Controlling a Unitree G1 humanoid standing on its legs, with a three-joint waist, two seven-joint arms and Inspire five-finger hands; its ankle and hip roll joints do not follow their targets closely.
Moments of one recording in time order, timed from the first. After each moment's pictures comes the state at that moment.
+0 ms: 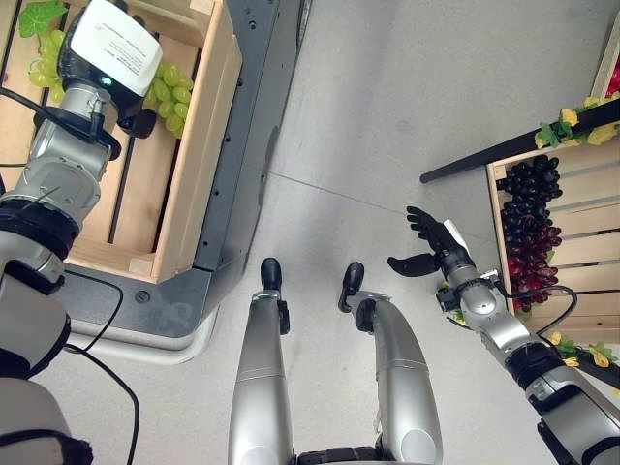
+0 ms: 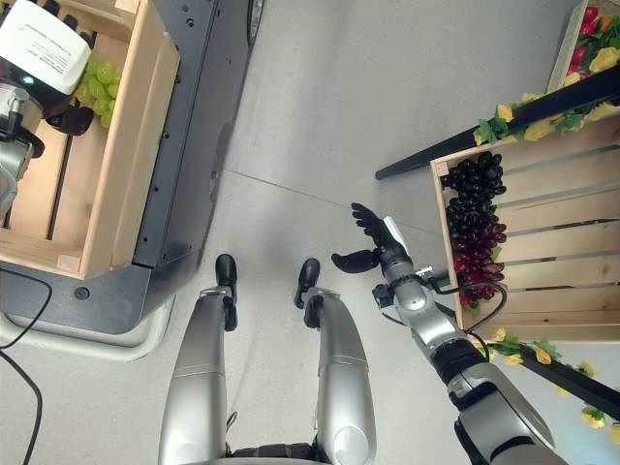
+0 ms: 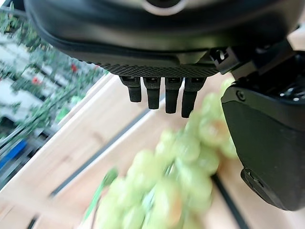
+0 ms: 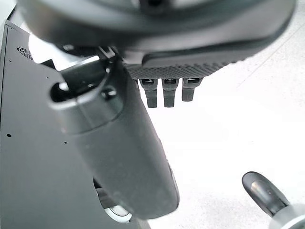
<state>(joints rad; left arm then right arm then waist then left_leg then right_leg) -1.29 1.08 -1.02 0.86 1.03 0.11 0.50 -0.50 -0.57 0.52 0.60 0.32 -0.17 -0.17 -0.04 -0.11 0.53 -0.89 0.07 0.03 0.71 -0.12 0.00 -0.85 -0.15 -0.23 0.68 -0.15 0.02</state>
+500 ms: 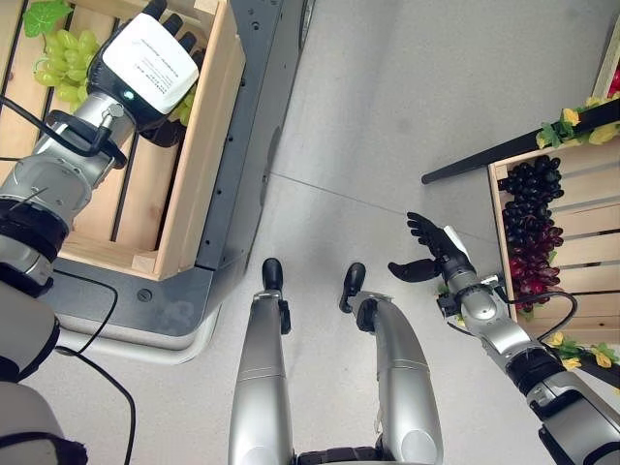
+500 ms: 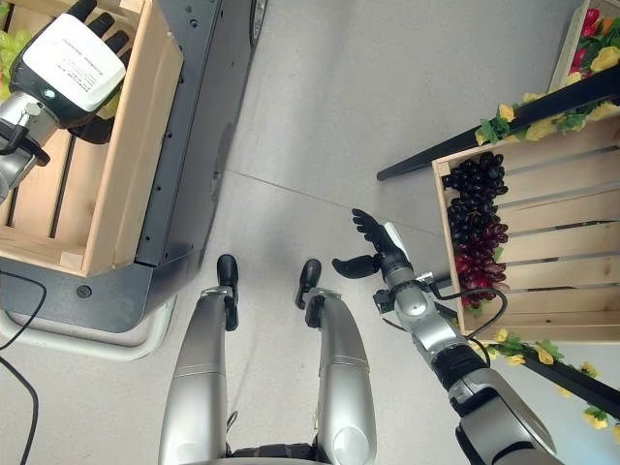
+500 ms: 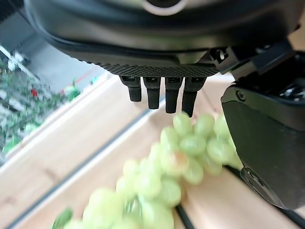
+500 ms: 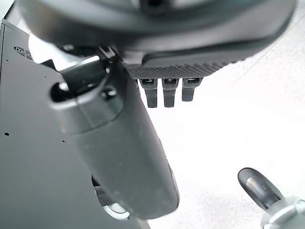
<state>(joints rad) -1.29 1.12 -1.03 0.84 1.07 -0.03 0.44 -0.49 -0.57 0.52 0.59 0.32 -0.17 -0.17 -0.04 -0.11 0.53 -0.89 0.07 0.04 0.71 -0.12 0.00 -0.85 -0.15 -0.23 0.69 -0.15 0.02</state>
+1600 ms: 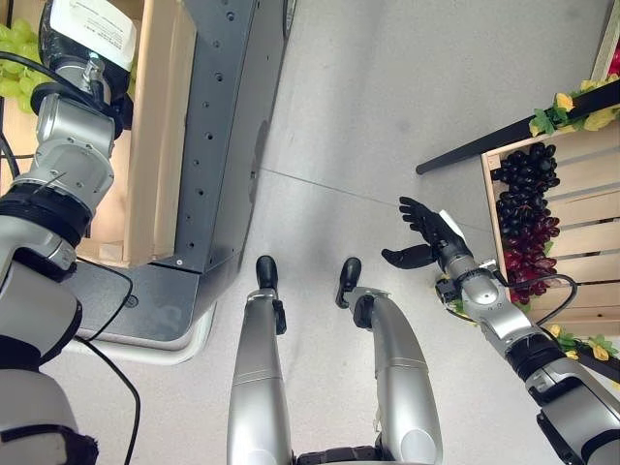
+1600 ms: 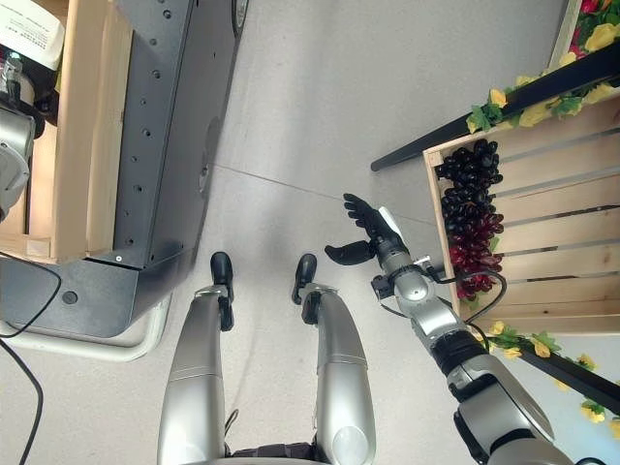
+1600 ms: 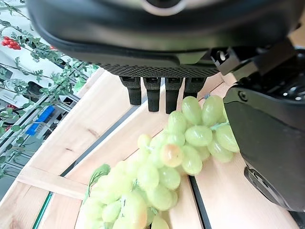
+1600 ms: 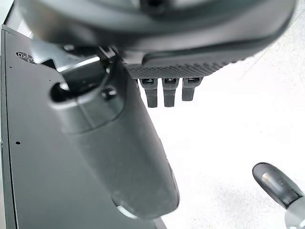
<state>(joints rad) -1.34 1.03 -1.01 0.88 1.02 0.28 0.07 -0.56 -0.58 0.52 0.59 0.37 -0.18 -0.09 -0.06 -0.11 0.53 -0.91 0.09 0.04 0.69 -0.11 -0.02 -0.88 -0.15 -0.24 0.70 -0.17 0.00</state>
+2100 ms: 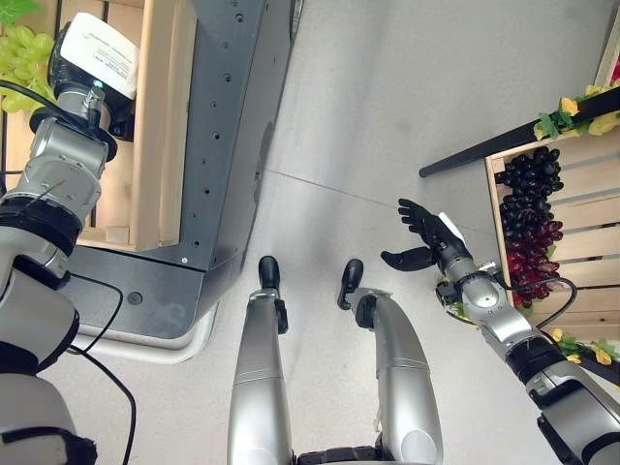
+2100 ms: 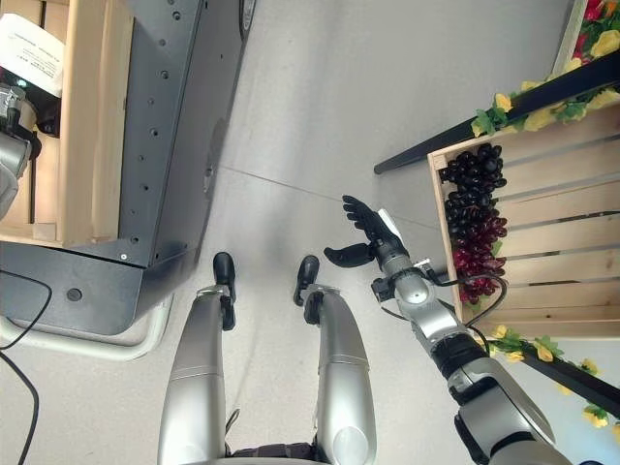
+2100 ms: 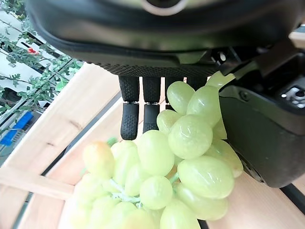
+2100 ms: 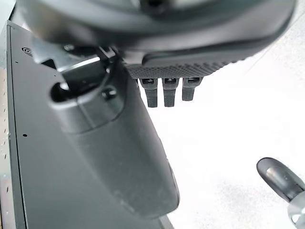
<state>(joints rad) -1.27 1.05 -1.01 0.95 0.91 0.12 0.28 -0.53 -0.58 0.51 0.59 0.37 -0.20 -0.09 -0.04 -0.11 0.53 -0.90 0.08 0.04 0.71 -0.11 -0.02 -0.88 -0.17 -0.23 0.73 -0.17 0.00</state>
